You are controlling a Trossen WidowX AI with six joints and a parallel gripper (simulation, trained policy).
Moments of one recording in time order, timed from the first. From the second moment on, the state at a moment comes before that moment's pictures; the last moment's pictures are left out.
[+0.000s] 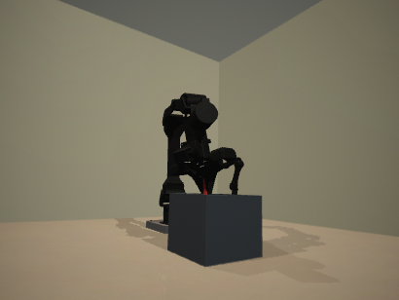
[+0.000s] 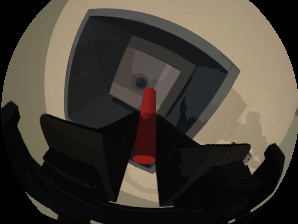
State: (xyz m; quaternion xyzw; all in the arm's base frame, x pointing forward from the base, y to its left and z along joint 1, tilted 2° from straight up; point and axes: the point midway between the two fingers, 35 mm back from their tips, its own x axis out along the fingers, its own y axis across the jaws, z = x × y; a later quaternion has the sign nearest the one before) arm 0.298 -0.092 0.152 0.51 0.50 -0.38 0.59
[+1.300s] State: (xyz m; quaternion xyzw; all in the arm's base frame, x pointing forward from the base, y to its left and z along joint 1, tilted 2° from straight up) arm 0.326 -0.094 0.103 0.48 0.56 -0.32 0.59
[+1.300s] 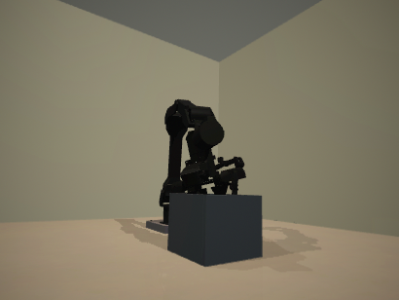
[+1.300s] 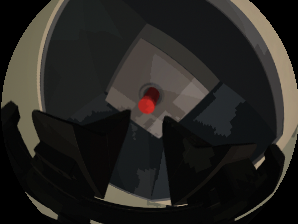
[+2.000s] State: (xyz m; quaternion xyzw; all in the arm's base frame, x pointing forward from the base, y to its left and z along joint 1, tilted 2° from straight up) arm 0.353 -0.112 0.138 0.52 0.54 -0.26 0.61
